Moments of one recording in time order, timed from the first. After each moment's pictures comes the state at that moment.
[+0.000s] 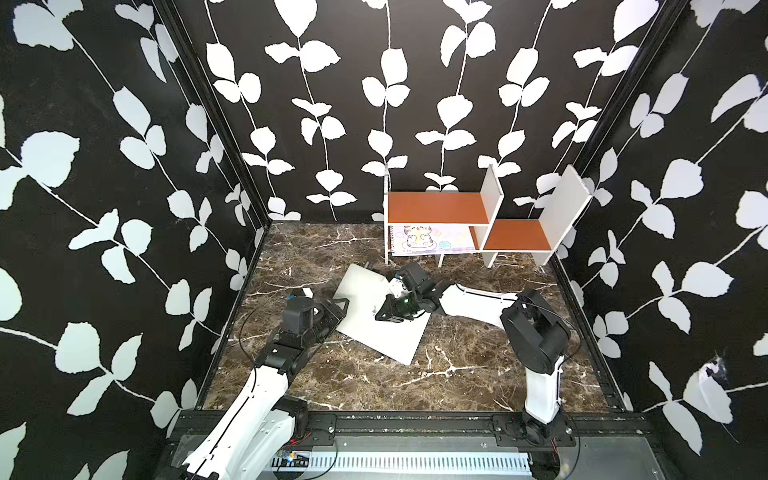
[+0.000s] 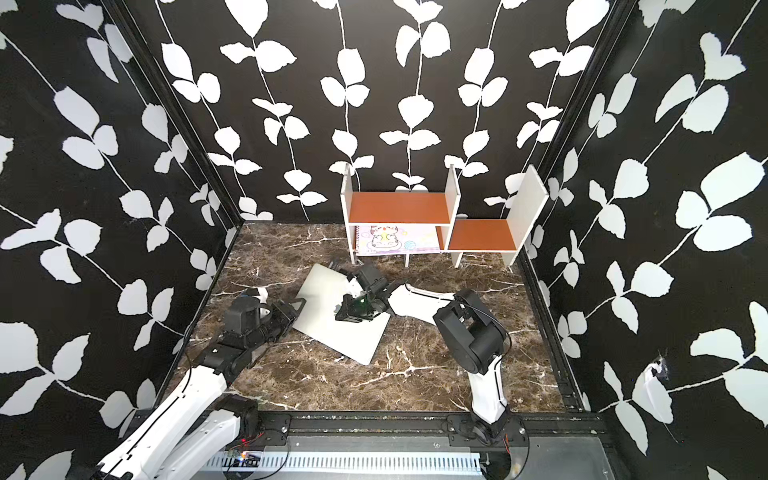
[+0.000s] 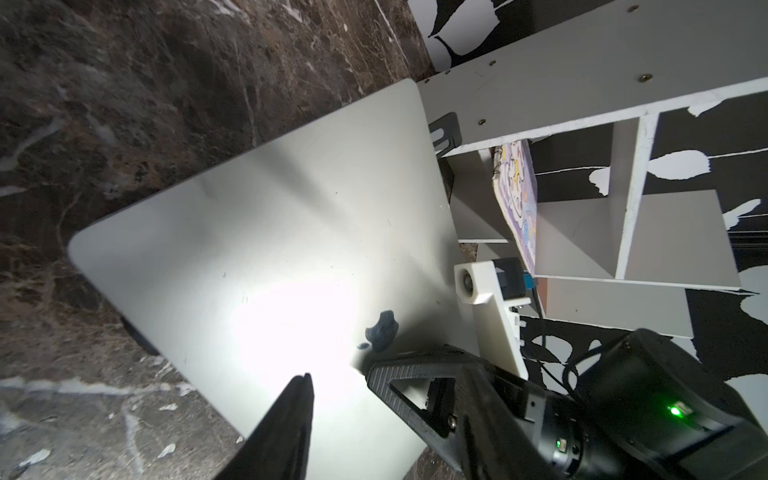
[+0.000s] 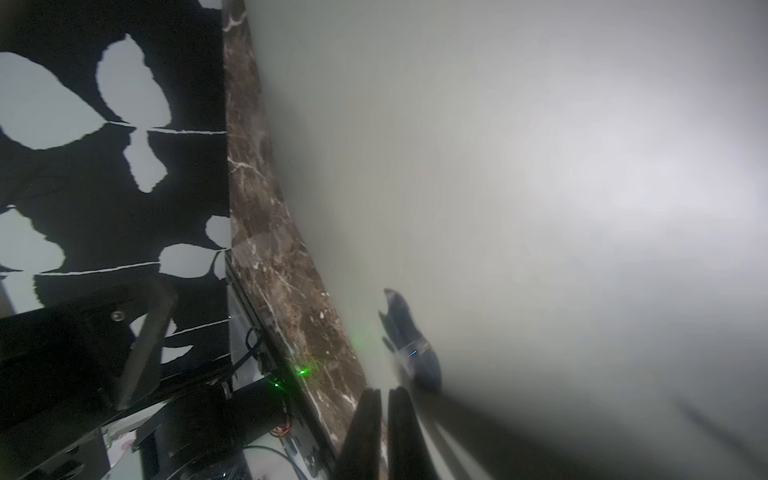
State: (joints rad) left arm -0.29 0.77 0.45 -0.22 0.23 -1.08; right arm 0.79 1.97 1.30 -0.22 -0.57 0.77
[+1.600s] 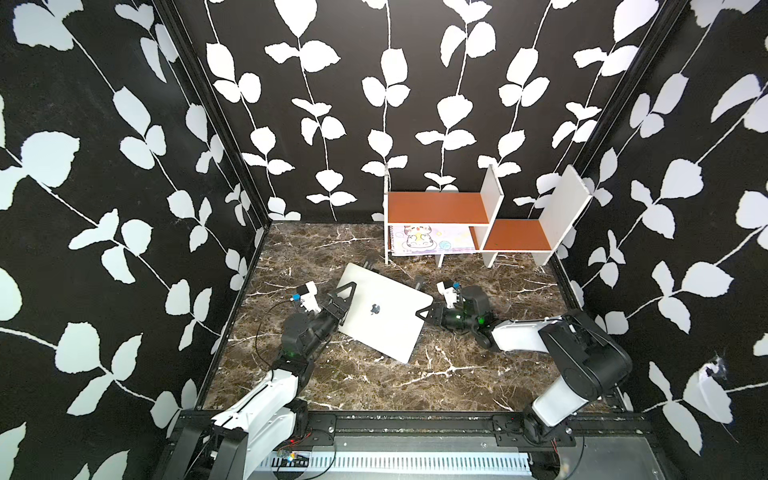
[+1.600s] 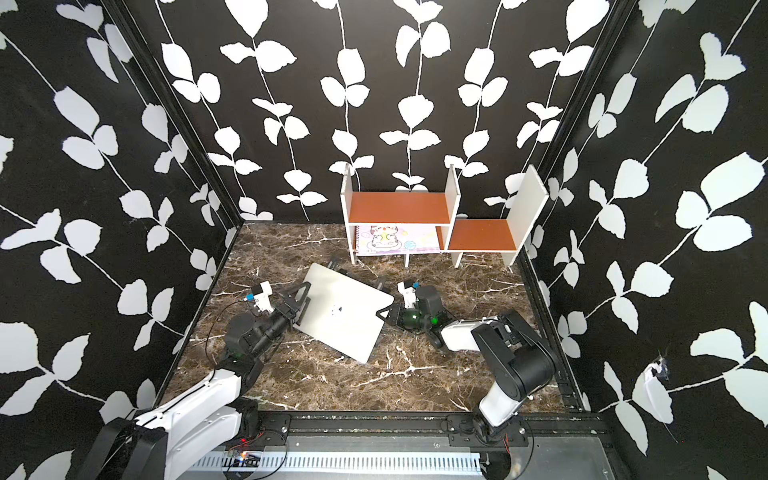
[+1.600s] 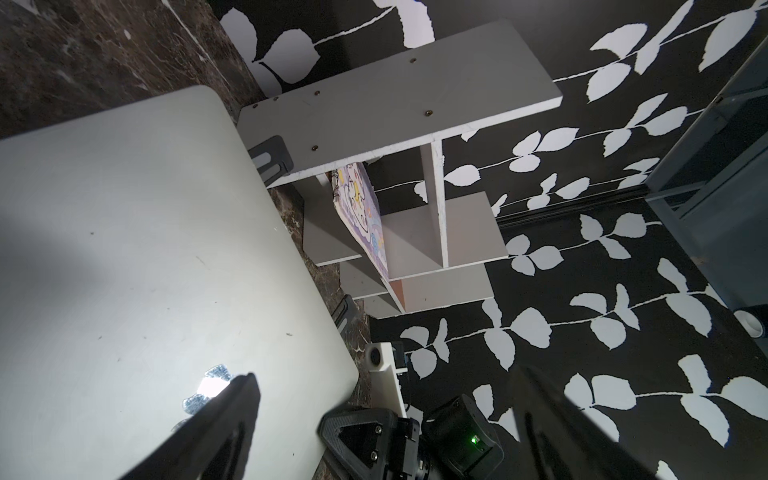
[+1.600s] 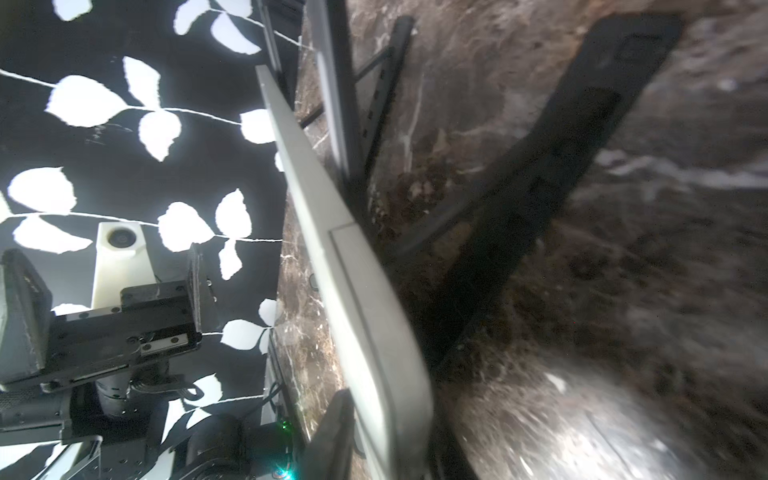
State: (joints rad) left arm -0.29 0.93 0.17 0.74 0.36 -1.27; right arm 0.54 1.65 0.57 0.60 -0.61 0.96
